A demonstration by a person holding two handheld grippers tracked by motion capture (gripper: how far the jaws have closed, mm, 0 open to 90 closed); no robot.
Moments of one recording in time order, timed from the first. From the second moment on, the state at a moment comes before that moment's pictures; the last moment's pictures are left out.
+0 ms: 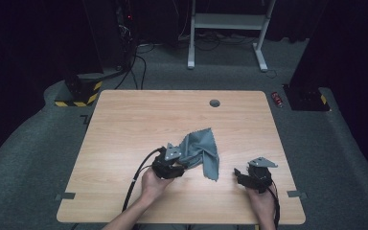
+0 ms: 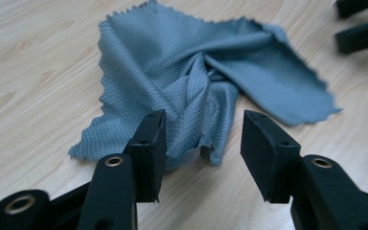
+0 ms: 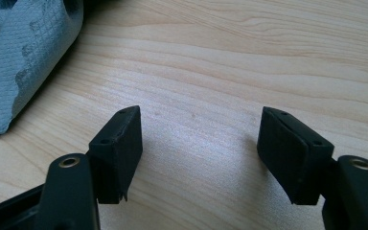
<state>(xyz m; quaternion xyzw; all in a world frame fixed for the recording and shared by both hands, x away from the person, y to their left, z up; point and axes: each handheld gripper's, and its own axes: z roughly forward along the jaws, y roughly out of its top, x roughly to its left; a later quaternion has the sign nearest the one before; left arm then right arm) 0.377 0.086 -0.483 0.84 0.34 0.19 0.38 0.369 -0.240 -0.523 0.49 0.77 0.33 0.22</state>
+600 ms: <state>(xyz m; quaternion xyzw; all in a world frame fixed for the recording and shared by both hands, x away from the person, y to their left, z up) 0.397 0.092 -0.475 0.84 0.34 0.18 0.37 0.368 -0.240 -0.523 0.50 0.77 0.33 0.22</state>
